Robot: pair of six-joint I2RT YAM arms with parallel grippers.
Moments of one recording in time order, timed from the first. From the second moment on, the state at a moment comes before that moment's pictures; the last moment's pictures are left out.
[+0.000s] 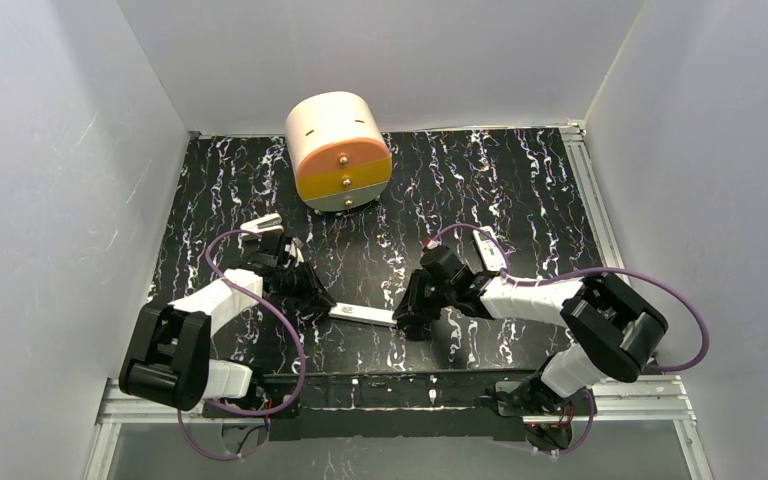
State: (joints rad) left arm -0.27 1.33 0.56 -0.37 0.43 -0.72; right arm 0.88 1.49 0.63 0.01 -0.24 1.04
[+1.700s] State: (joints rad) left arm -0.27 1.32 0.54 -0.36 0.45 -0.73; right arm 0.96 1.56 0.86 -0.30 -0.01 0.91
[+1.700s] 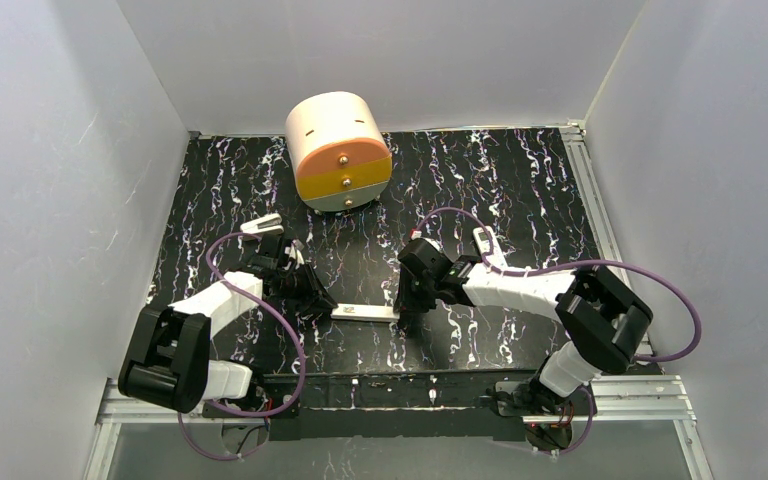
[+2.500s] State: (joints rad) left arm -0.26 1.31 0.51 -0.32 0.47 -0.75; right arm 0.94 1.55 0.80 -0.22 -0.06 1.04
